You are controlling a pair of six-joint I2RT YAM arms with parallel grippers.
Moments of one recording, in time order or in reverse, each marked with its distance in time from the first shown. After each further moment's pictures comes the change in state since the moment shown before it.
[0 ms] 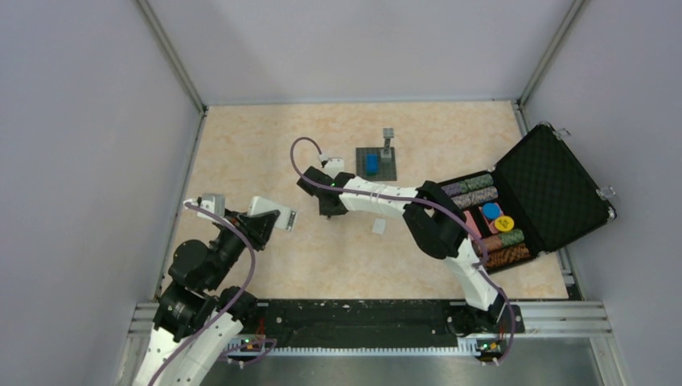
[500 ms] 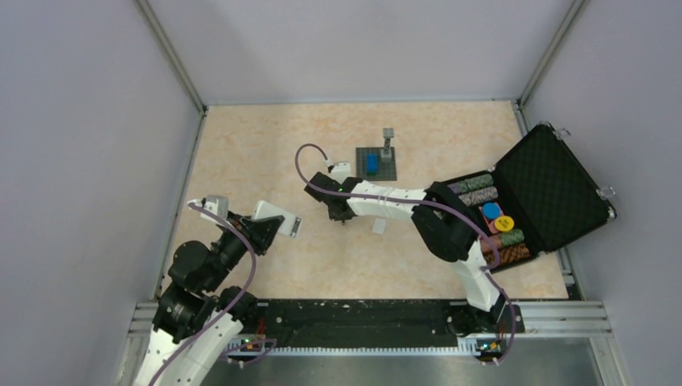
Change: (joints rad) left arm 0.000 -0.014 0.000 -0.029 0.065 -0.007; right arm 0.007 -0.064 -0.103 0.005 0.055 -0.043
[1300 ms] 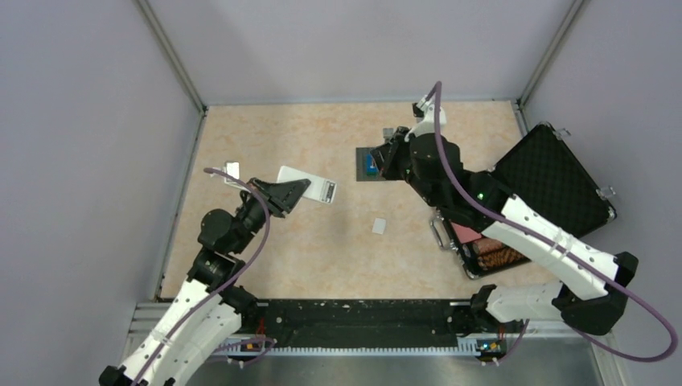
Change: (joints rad) left arm 0.000 0.343 -0.116 0.655 0.096 -0.458; right arm -0.026 -0.948 -0.266 0.163 0.032 -0.142
